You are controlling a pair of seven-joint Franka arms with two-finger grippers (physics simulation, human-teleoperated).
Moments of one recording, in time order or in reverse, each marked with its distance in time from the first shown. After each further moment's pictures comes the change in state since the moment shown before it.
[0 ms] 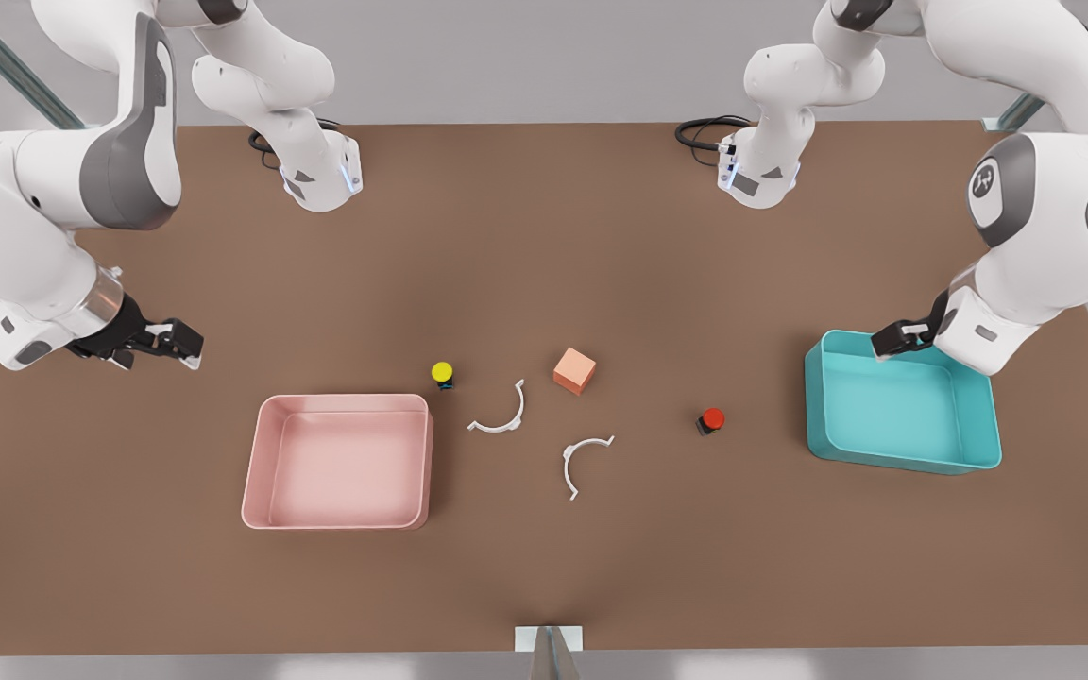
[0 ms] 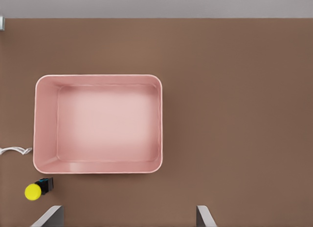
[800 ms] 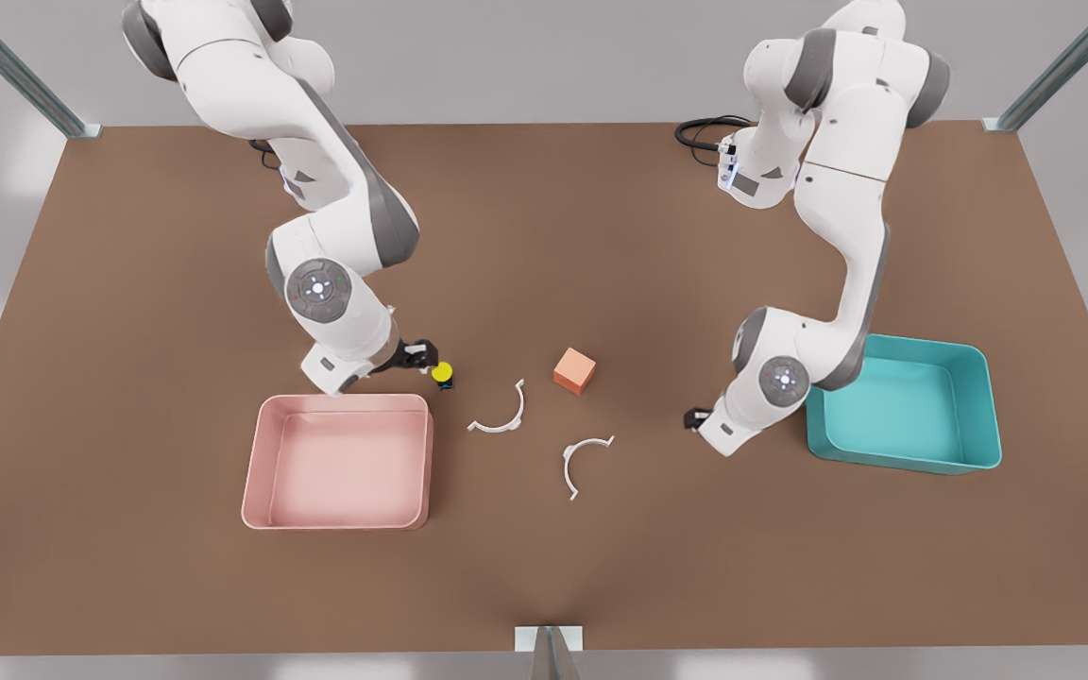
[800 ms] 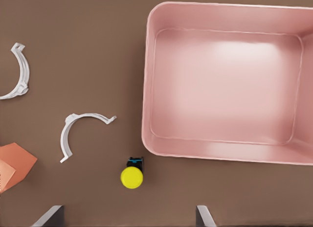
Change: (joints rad) left arm -0.236 0.372 -0.003 -0.401 -0.010 0.765 -0.107; right arm 0.204 0.201 0.256 -0.121 -0.003 0.184 0.408
